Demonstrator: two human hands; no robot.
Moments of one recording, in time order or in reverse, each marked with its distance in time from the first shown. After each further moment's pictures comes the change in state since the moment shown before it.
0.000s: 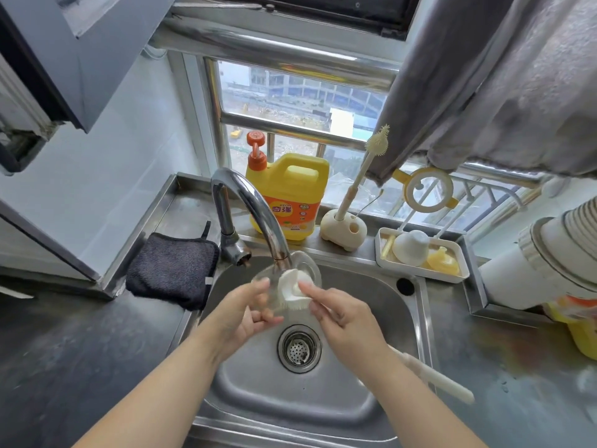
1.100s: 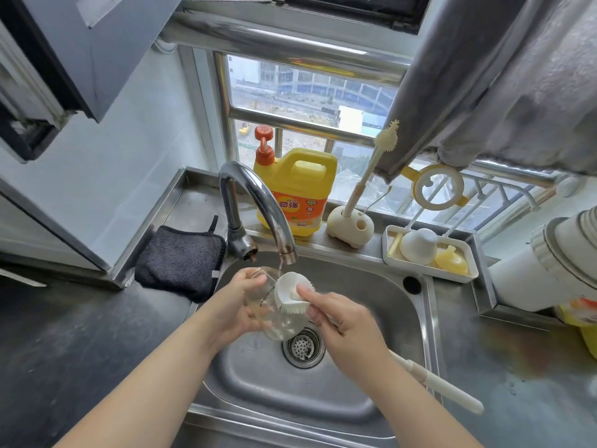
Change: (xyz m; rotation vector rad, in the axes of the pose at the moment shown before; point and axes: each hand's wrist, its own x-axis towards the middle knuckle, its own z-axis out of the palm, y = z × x) left_hand -0.010 0.013 0.002 0.035 0.091 -0.047; right_hand -0.007 0.001 0.010 0.021 0.020 -0.124
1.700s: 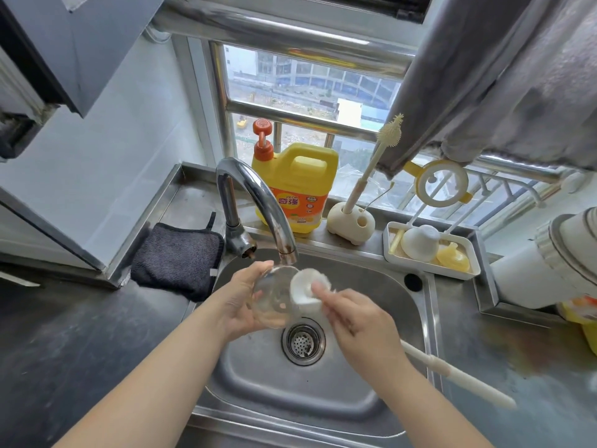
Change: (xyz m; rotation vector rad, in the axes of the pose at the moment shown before) left_hand 0.015 0.004 0.010 -0.176 0.021 -0.200; right_hand -0.001 0.010 -0.011 -0.274 0.096 -0.052
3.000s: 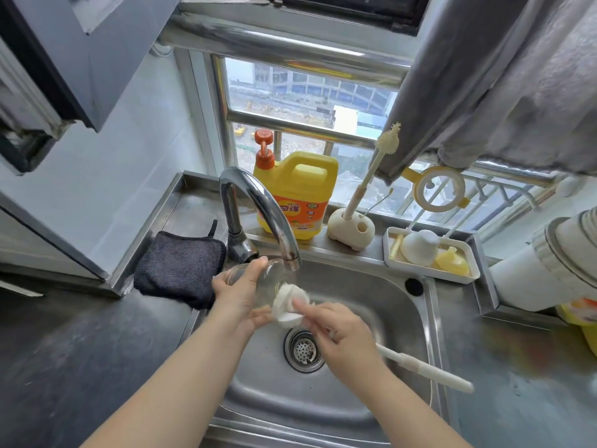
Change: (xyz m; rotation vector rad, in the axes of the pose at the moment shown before) left_hand -0.020 0.003 0.027 -0.071 0.400 0.313; right_hand -0.002 -0.011 0.027 0.251 -0.083 0.051
